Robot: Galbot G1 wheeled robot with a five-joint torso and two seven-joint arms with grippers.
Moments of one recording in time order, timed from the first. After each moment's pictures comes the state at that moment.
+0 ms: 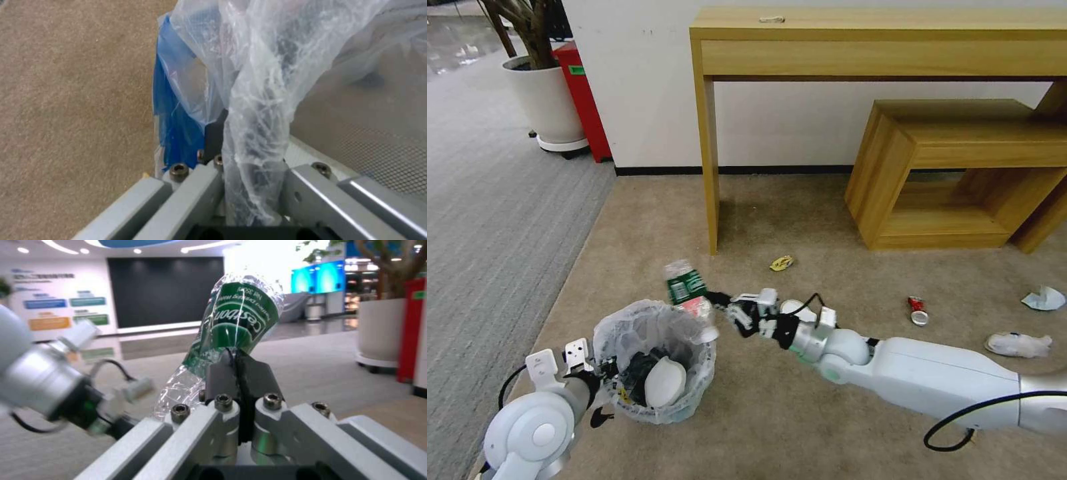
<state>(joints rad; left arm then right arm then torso) 1.49 -1.03 -0.60 -2.18 -1.21 0.67 -0.73 -0.16 0.86 -1.11 1.66 1.10 0.65 -0.26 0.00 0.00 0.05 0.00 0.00</state>
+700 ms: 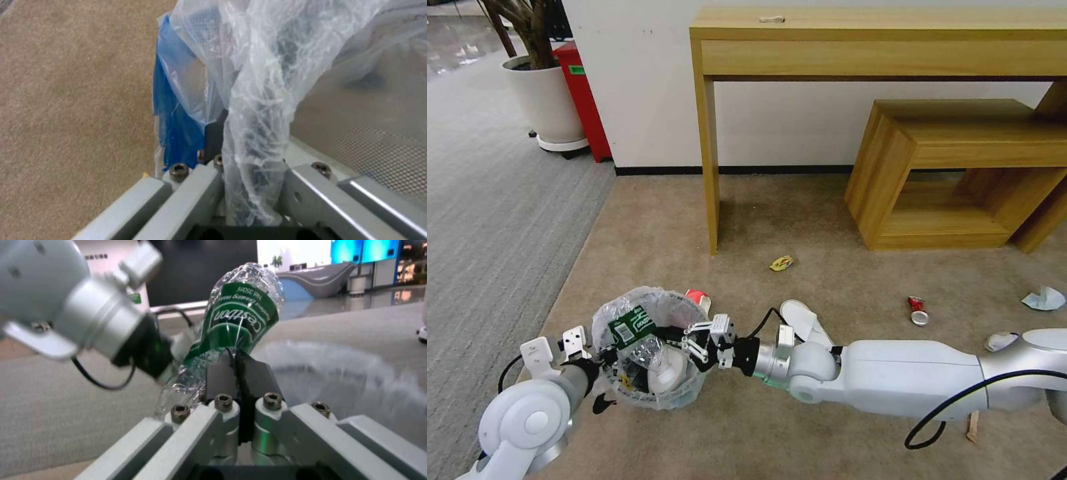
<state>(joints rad) 1.46 -1.02 -0.63 -2.21 -1.28 0.67 -0.76 -0.07 0.98 -1.30 1.66 1.08 0.63 -0.18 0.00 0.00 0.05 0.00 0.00</state>
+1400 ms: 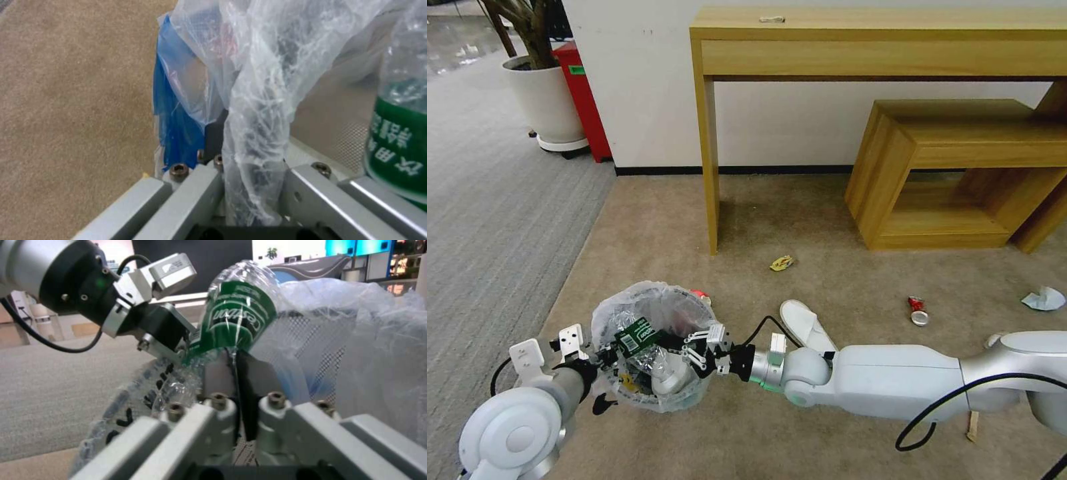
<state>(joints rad) 1.53 -1.02 -0.66 -2.31 -1.30 0.67 -0.77 -0.10 1.02 -1.31 1.57 1.06 0.64 -0.18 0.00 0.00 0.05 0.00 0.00</state>
